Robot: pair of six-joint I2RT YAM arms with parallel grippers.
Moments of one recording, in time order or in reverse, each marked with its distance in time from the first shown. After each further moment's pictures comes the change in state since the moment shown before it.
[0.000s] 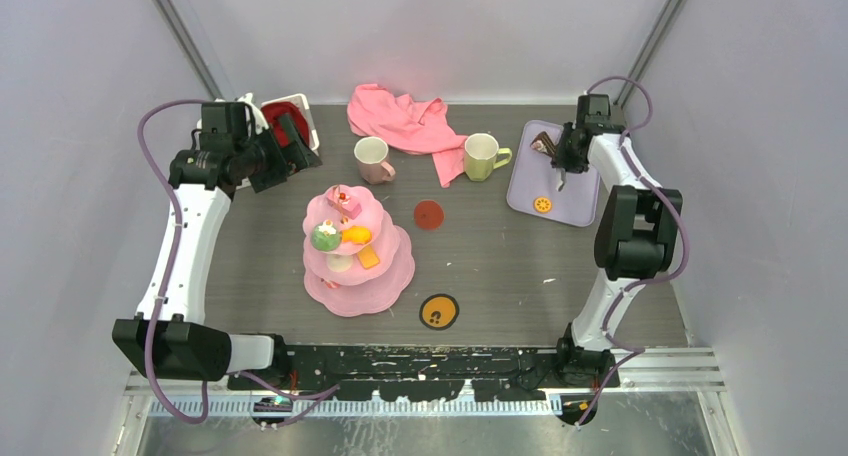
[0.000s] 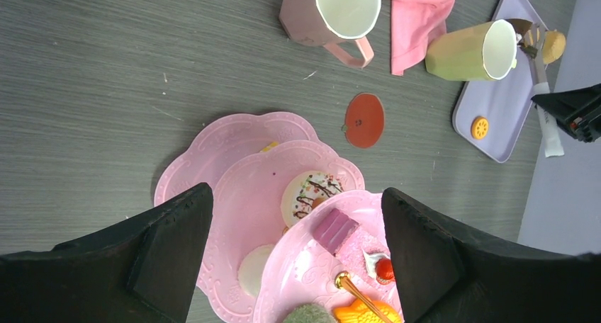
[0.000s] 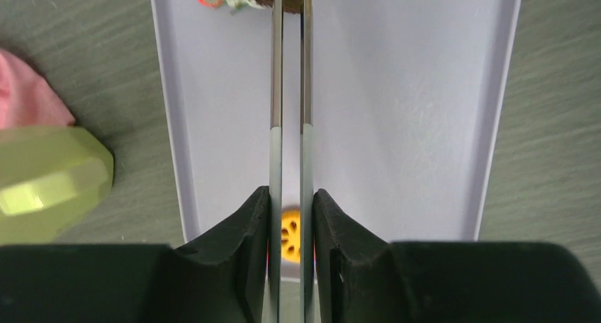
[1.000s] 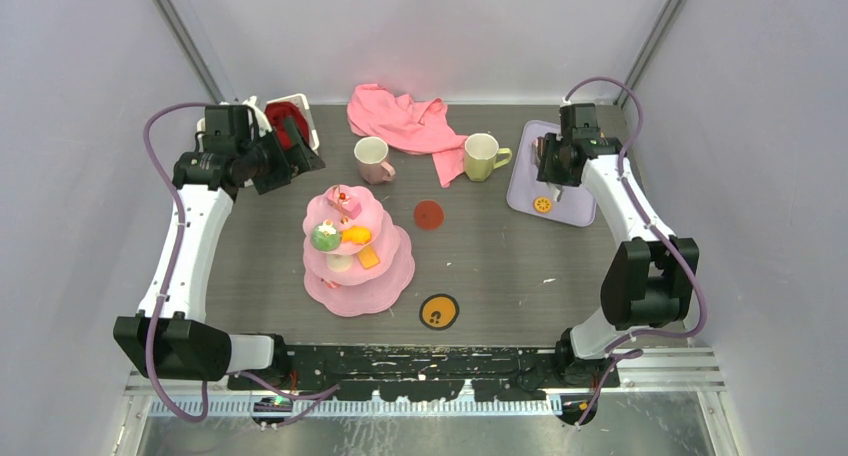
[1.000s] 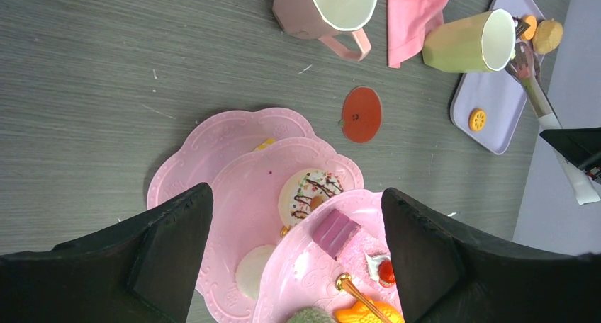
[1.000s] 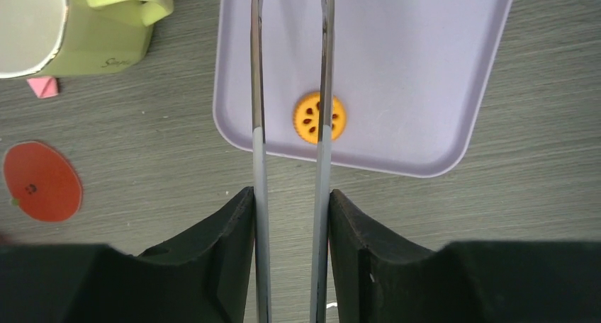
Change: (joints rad) left arm 0.000 0.000 -0.036 0.029 0.031 0.003; right arm 0.136 -0.346 -0.201 -0.141 0.053 -0.050
